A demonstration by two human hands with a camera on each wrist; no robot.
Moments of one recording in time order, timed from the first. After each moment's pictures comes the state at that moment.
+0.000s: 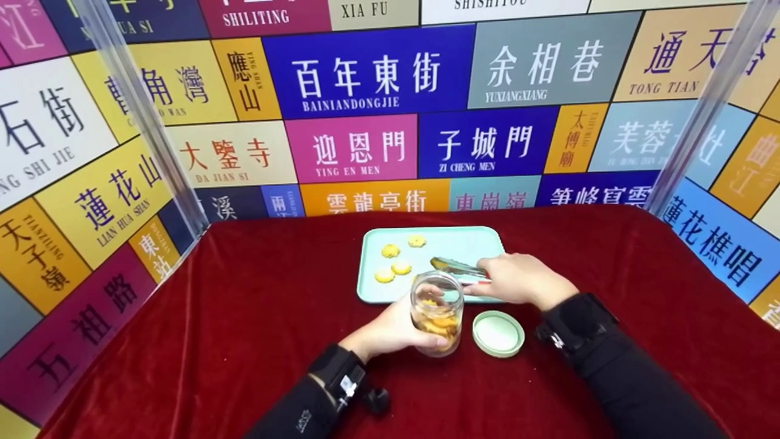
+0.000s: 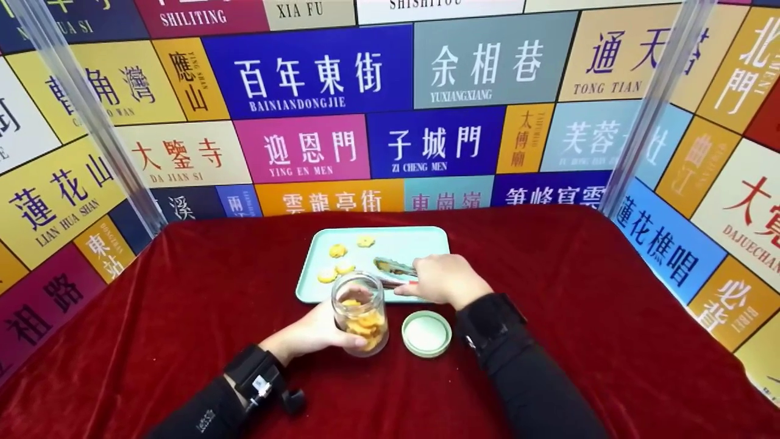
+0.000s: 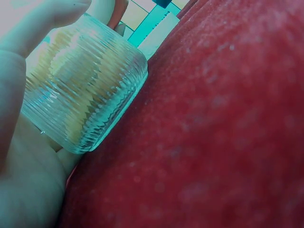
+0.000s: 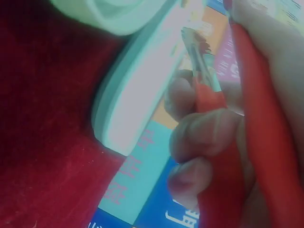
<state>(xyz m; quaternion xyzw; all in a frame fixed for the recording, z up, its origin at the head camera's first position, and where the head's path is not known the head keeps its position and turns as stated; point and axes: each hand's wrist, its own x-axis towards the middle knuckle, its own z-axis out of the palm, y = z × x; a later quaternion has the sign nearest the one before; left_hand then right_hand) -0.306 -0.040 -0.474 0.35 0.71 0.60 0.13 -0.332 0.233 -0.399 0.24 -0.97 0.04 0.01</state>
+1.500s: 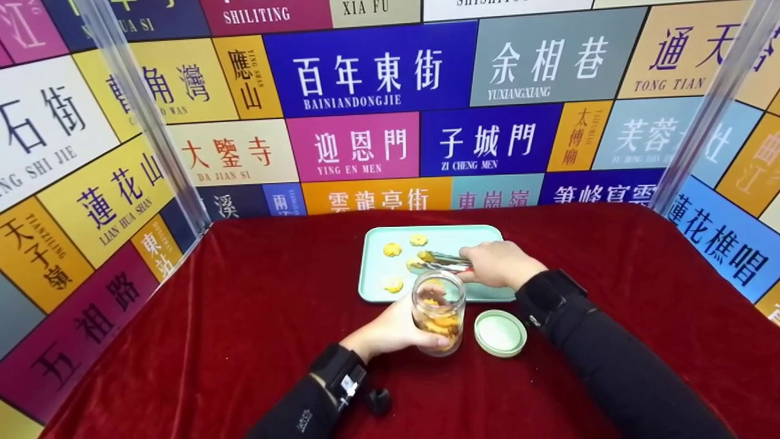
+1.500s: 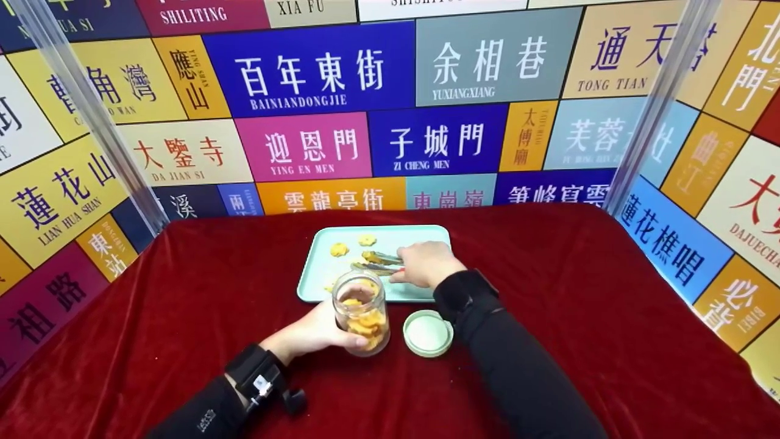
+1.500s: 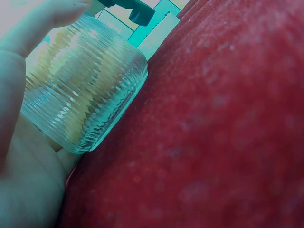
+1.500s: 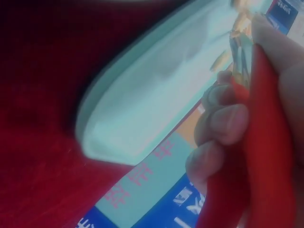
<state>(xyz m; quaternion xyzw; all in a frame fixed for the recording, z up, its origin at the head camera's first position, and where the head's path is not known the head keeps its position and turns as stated) -0.305 -0.041 -0.473 0.36 0.70 0.60 0.14 -0.366 0.202 -0.398 0.26 -0.97 -0.02 0.00</state>
